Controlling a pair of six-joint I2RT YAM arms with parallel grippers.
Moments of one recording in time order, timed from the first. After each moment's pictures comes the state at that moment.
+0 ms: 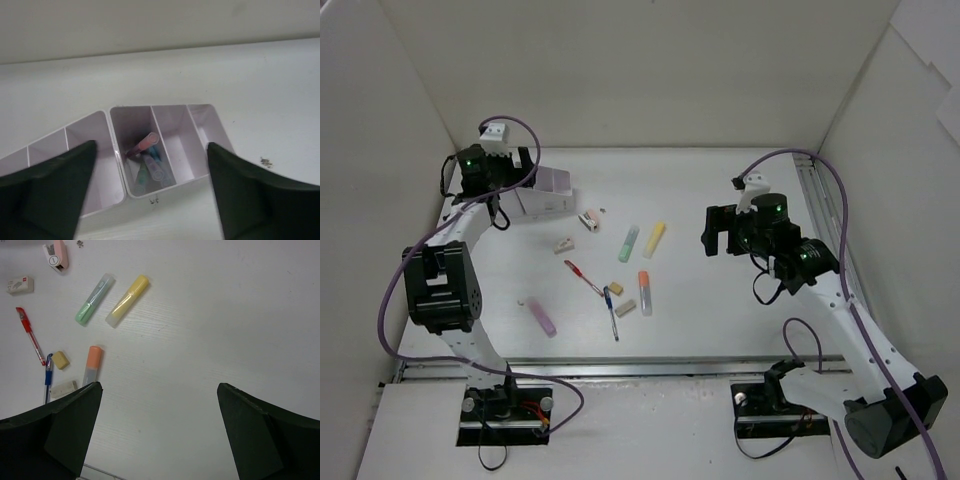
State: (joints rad) left arm 0.11 1.83 1.34 0.20 0.32 0.00; right arm 0.39 1.07 1.06 -0.58 0.02 0.18
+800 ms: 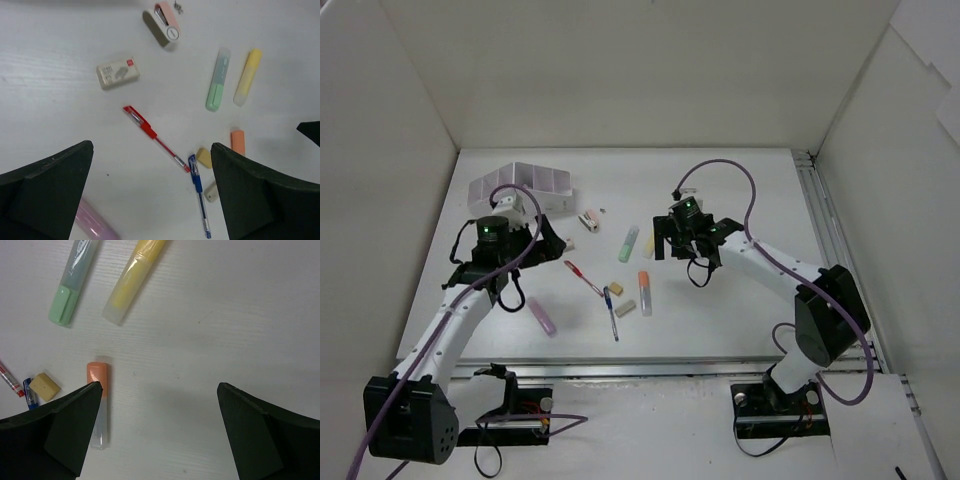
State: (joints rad) left arm -0.10 1.07 0.79 -0.28 0.20 -0.39; right arm 0.59 1.59 1.12 -0.43 0.18 0.43
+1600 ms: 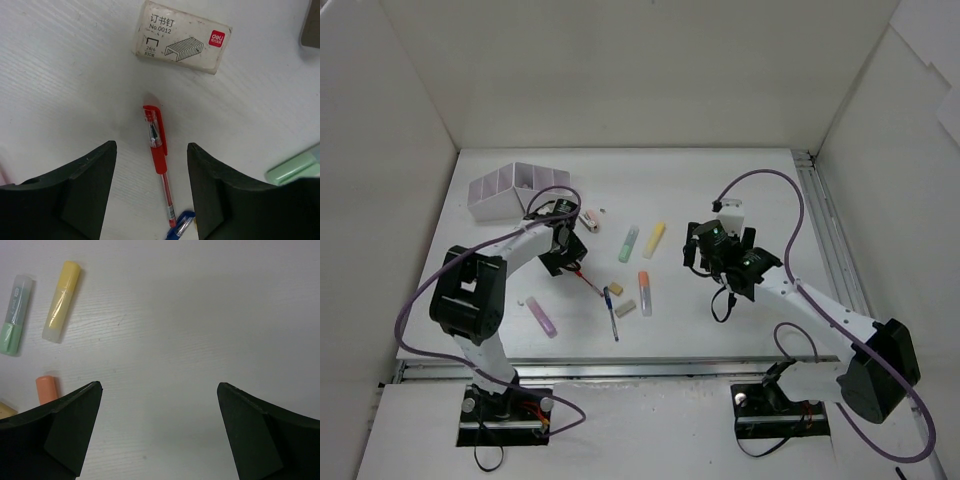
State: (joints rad) left arm -0.33 1.73 1.14 -0.61 -0.18 -0.96; right arm 0.65 1.27 0.90 -0.46 0.54 0.56
